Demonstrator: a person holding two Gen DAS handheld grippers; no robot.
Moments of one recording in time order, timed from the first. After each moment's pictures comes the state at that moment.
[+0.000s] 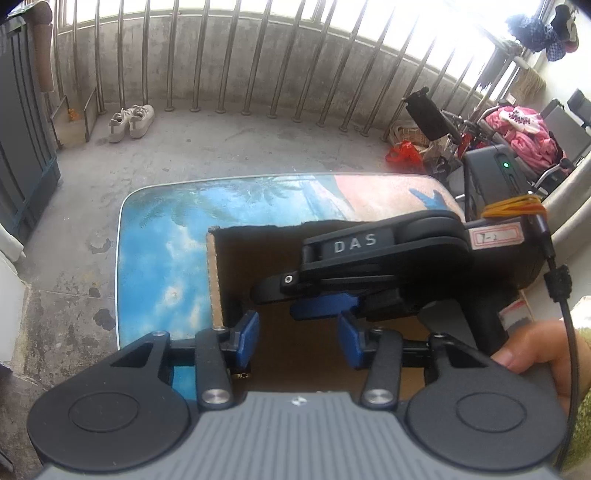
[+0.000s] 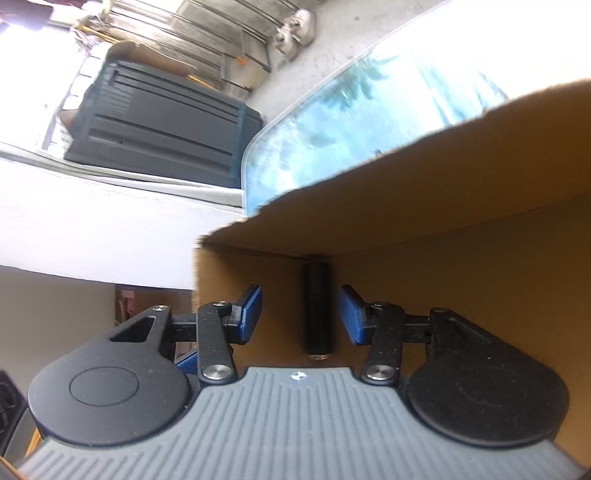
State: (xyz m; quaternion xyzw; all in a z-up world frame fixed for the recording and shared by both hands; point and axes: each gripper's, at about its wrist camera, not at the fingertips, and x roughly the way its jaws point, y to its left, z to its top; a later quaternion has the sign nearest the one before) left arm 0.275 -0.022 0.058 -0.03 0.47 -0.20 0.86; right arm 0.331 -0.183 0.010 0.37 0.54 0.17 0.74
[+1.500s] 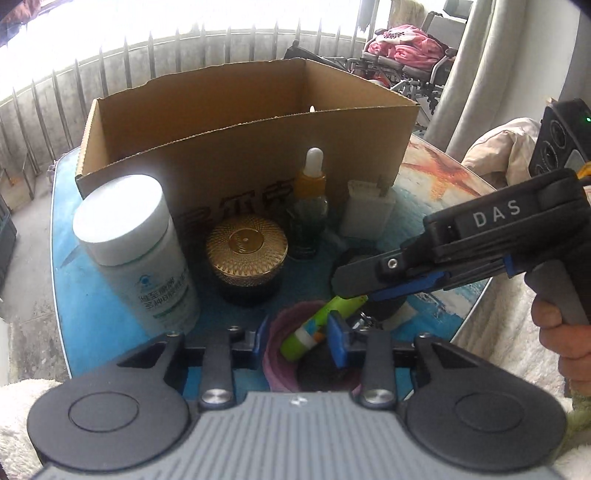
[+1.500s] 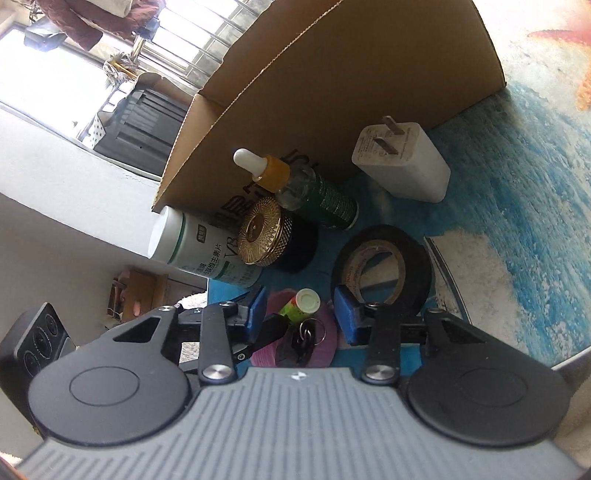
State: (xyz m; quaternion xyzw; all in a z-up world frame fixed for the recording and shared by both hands) left arm 0.035 -0.050 -0.025 0.11 0.40 -0.32 0.85; right arm -0.016 -0.220 -0.043 0.37 0.45 0.12 0.80
